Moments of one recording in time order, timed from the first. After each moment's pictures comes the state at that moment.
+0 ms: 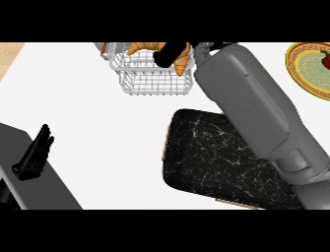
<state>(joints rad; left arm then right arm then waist) 0.19 0.05 0.20 -1.73 -0.06 -0.33 -0.07 -1.21 -0.13 0.27 -0.89 0.44 -0.10 0.57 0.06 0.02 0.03</state>
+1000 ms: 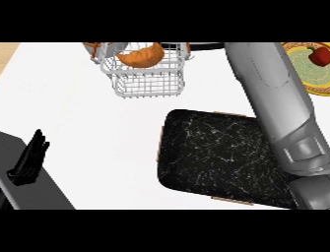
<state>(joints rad) 0.22 0.05 0.22 -1.74 -0.05 -0.35 -0.07 -1.22 -0.11 -0.09 -0.79 0.23 -0.41 0.30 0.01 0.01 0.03</state>
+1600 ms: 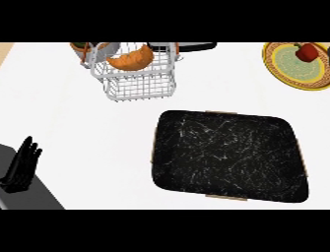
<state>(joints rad) 0.26 0.04 0.26 -1.75 -0.04 -0.35 -0.07 -1.09 -0.42 -0.28 -0.81 0.09 -0.23 0.26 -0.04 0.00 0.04</state>
